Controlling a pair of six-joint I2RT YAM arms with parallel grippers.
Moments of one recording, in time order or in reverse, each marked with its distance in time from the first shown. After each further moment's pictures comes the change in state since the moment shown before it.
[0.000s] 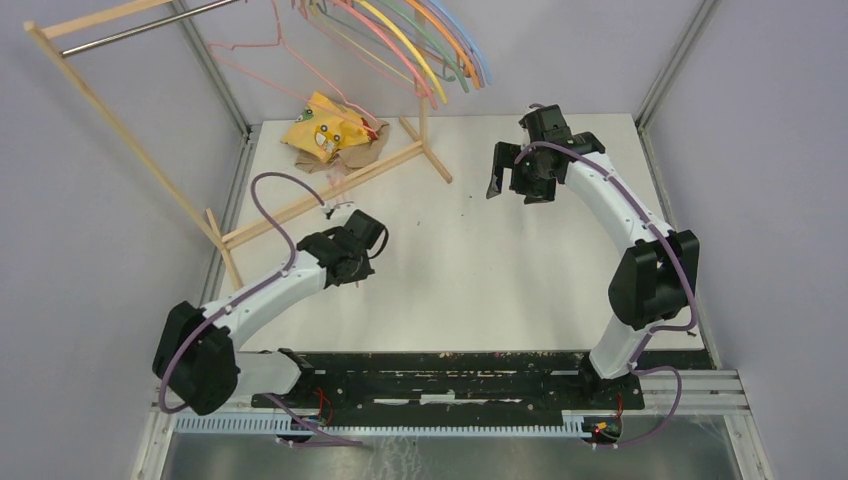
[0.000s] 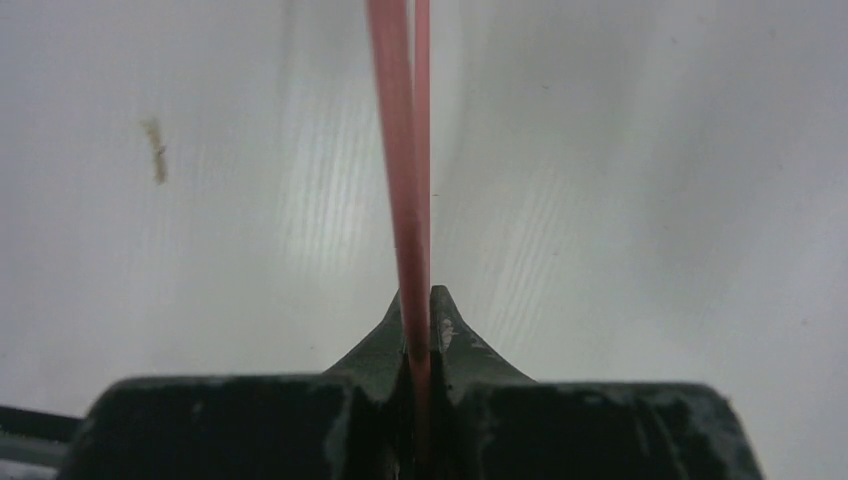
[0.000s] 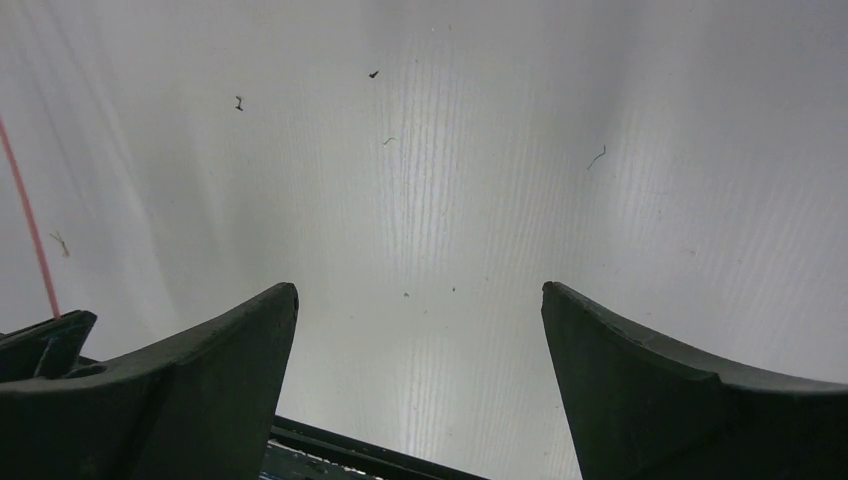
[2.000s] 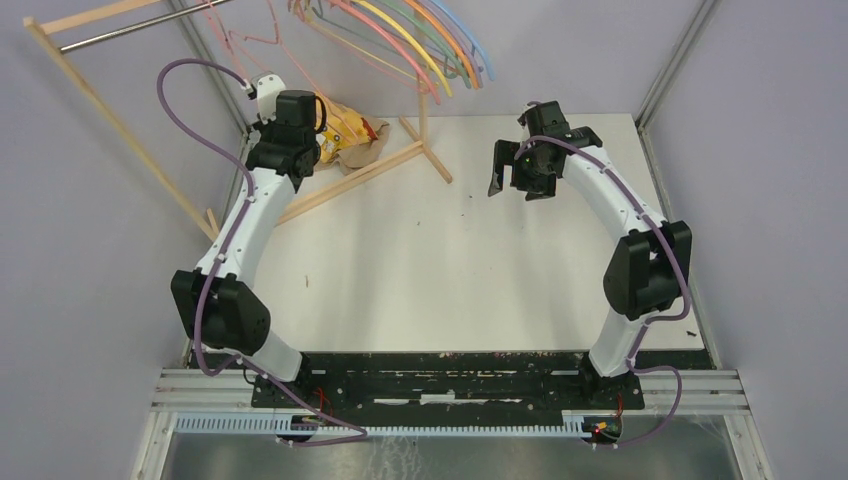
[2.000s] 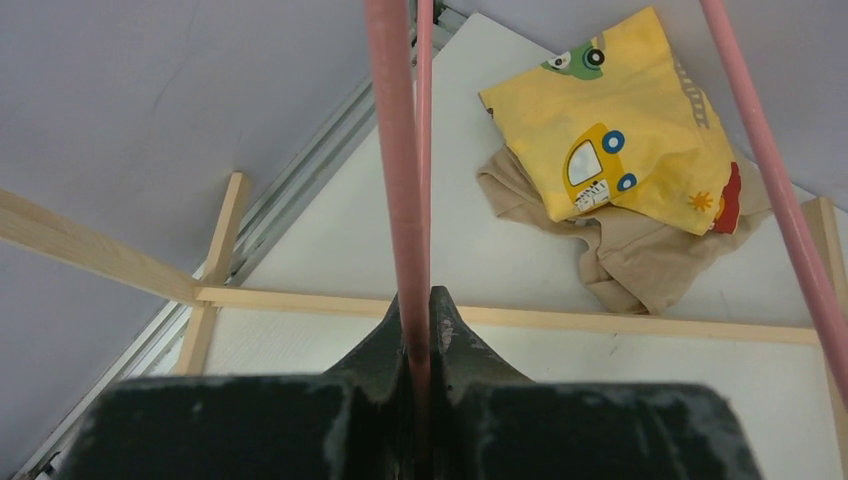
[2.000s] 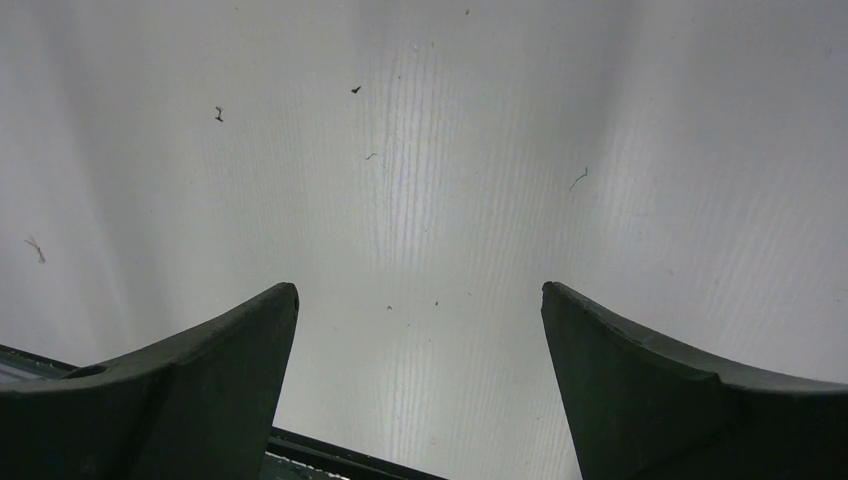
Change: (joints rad) left arm 0.415 0.256 0.686 0.152 -0.384 0.354; right arm -0.019 0.061 0.055 -0.016 -0.004 -0.048
